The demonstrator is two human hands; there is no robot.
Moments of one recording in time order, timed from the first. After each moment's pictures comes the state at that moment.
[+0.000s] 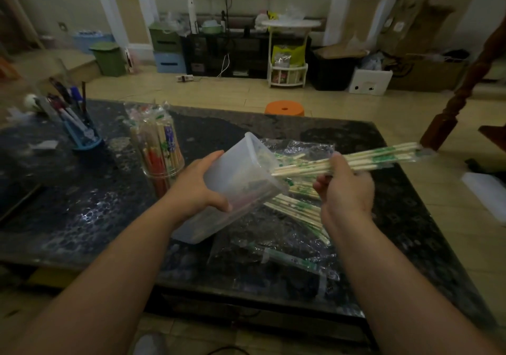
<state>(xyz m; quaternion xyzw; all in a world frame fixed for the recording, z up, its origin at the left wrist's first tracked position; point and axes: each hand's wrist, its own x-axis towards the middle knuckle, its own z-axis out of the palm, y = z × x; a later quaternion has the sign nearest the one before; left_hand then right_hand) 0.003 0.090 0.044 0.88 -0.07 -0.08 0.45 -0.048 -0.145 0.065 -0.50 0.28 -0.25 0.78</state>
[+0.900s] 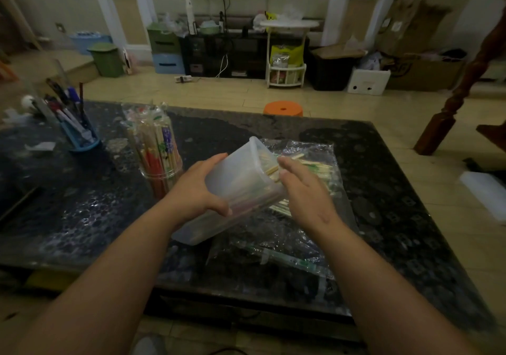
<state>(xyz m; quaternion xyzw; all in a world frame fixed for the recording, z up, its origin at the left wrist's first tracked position) 0.003 0.089 0.043 0.89 -0.11 -0.08 0.44 -0.058 -0.124 0.058 -0.81 0.02 -0.09 0.57</state>
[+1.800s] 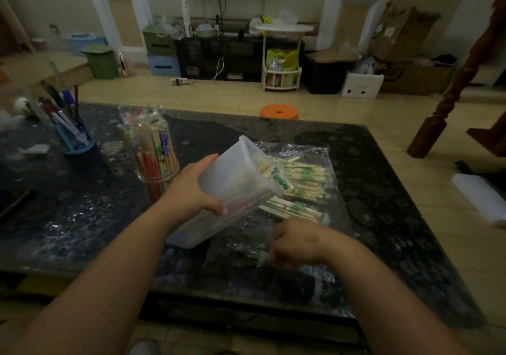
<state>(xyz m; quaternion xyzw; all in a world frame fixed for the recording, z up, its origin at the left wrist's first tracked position) 0.003 0.091 0.046 0.88 -0.08 -0.07 0.46 -0.066 -0.136 0.039 -0.91 -0.04 0.31 0.27</state>
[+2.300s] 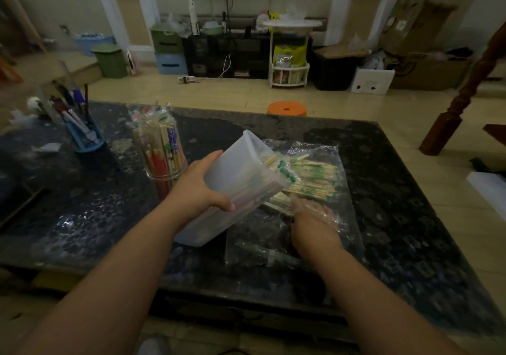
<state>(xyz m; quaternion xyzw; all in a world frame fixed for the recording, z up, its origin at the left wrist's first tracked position) 0.005 0.091 0.044 0.88 -0.06 -0.06 0.46 -0.034 -0.145 -0.038 -0.99 0.06 0.03 0.08</state>
